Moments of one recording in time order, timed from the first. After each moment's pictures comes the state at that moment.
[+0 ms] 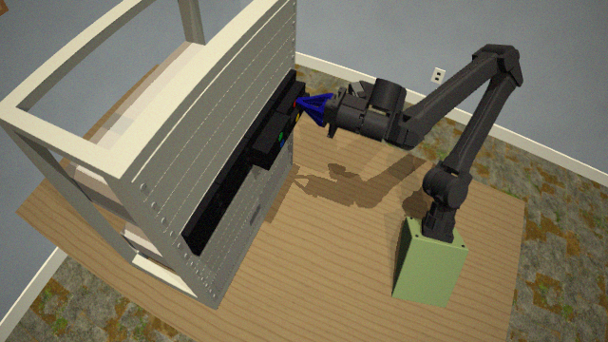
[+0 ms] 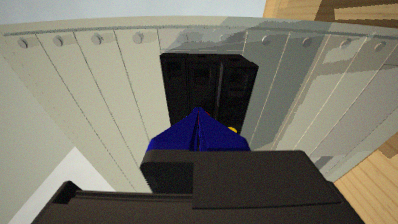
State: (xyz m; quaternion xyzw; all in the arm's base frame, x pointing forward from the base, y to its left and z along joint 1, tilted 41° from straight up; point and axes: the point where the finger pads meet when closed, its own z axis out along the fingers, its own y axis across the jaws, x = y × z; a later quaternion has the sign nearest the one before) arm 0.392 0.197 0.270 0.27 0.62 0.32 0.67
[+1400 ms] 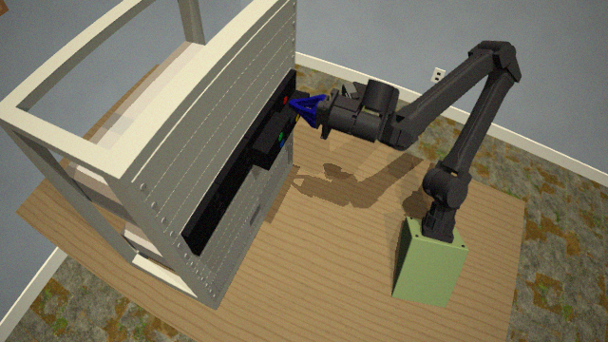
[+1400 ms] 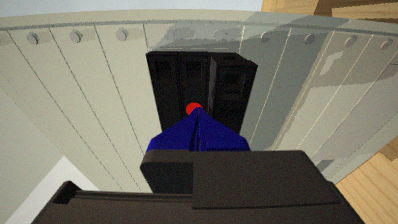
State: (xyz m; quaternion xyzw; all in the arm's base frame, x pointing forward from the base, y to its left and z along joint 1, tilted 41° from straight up) arm 0.407 0.196 0.262 0.28 0.62 0.31 0.67
